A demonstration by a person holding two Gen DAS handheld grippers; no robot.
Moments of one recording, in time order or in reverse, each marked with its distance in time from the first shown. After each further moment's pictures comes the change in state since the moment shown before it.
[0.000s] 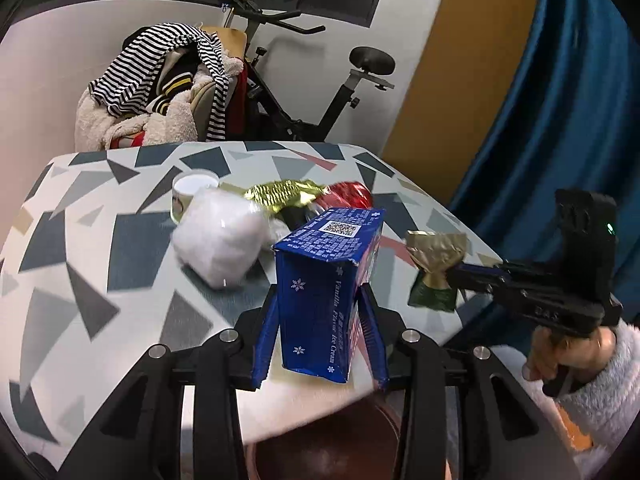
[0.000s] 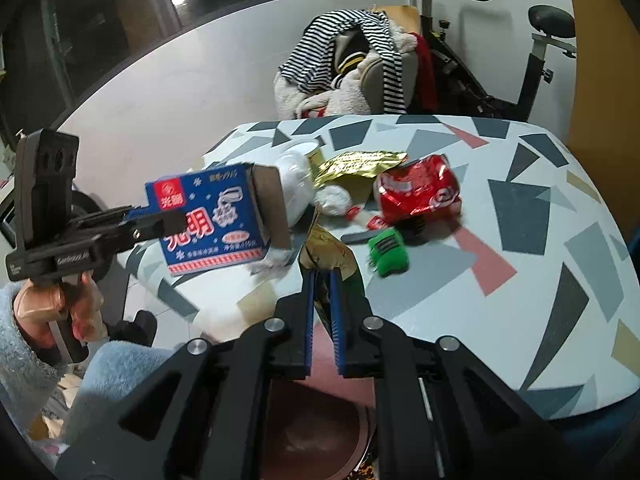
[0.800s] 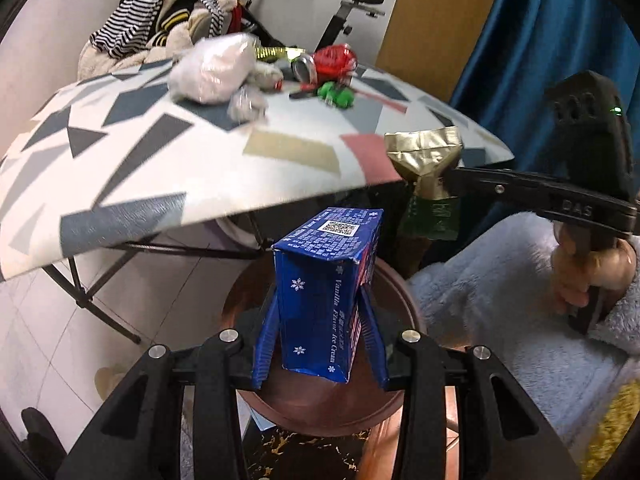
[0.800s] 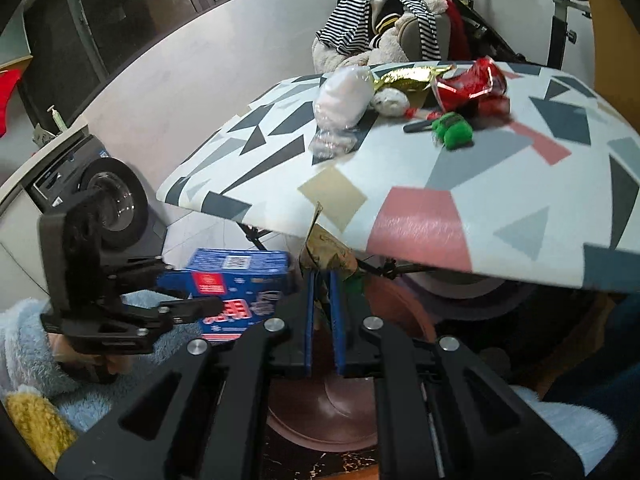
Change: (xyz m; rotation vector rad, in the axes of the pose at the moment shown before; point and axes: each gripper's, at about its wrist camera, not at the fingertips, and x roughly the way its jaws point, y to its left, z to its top) left arm 0.008 -0.020 -0.177 0.044 0.188 0.036; right arm 0.012 0.037 -0.122 0.006 0.058 0.141
